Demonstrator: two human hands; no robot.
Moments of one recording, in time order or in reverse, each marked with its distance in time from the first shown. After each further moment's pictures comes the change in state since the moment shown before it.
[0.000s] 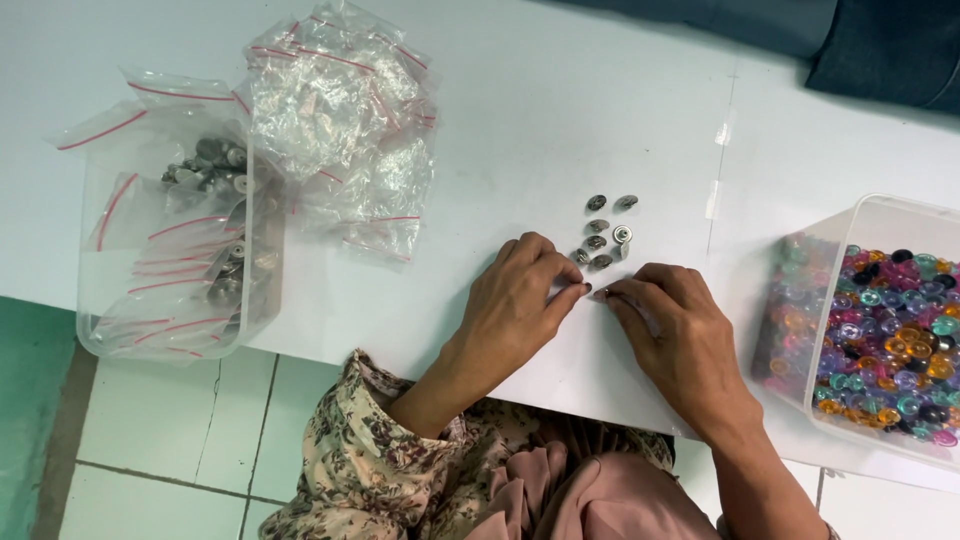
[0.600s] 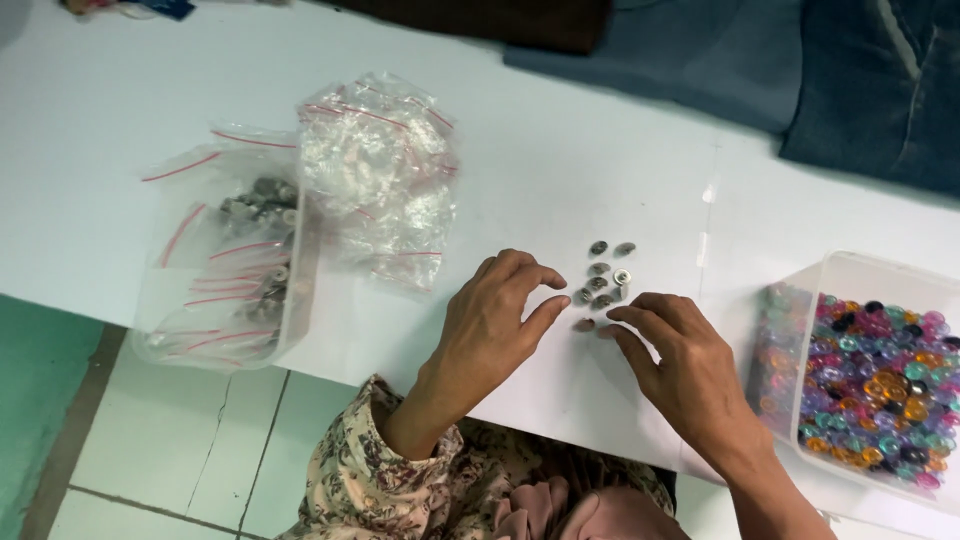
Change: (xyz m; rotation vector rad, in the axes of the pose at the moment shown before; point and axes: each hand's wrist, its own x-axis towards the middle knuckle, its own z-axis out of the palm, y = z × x) left_hand -0.004 0.018 -0.053 -0.012 0.099 0.015; right_hand 0.010 -0.002 -0.007 -0.002 0.042 -0.082
